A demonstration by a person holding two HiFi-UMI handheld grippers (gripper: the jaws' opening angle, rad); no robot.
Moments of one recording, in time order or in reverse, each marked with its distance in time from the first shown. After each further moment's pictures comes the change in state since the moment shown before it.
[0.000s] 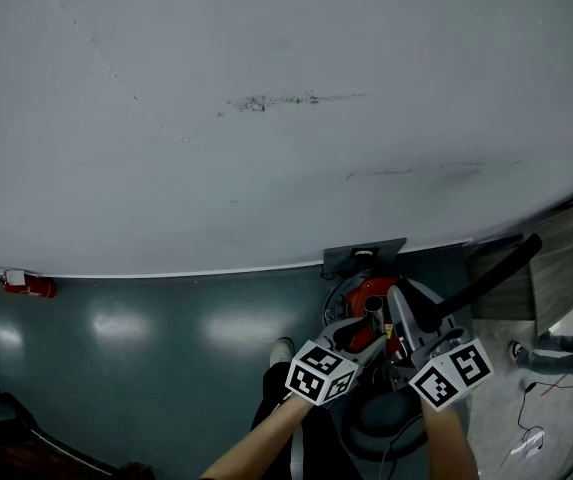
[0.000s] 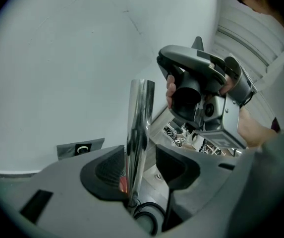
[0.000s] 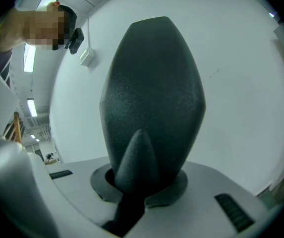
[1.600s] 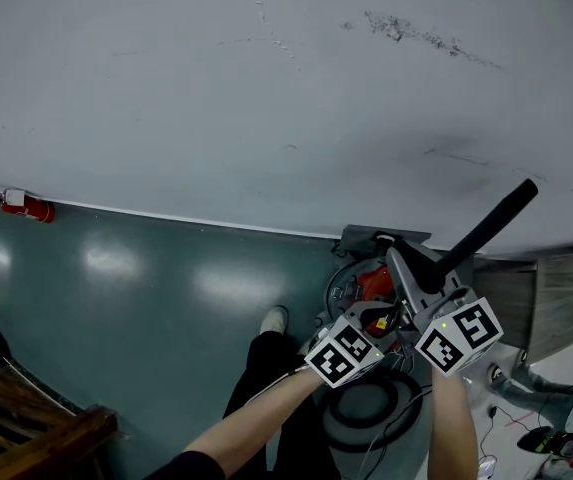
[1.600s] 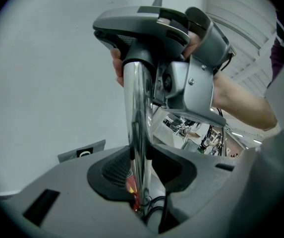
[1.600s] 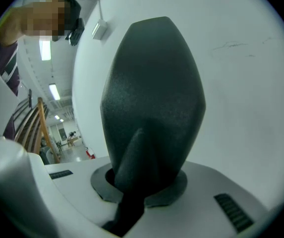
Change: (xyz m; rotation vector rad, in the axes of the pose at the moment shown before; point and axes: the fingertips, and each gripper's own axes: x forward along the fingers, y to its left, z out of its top) left arm 0.016 0.007 -0.008 0.145 0.046 0.002; right arm 0.075 0.027 -0.037 -0.162 0.192 0.242
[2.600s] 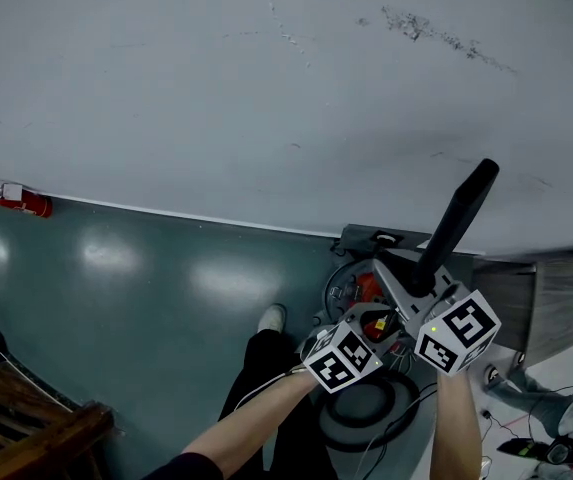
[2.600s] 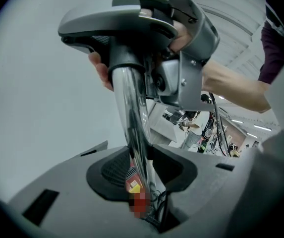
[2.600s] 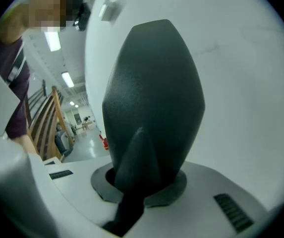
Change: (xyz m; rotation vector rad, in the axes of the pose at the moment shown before) left arm -0.002 0.000 -0.006 0.112 0.043 0.015; right arm 0.014 0.024 -0.022 -0.105 0.177 0.149
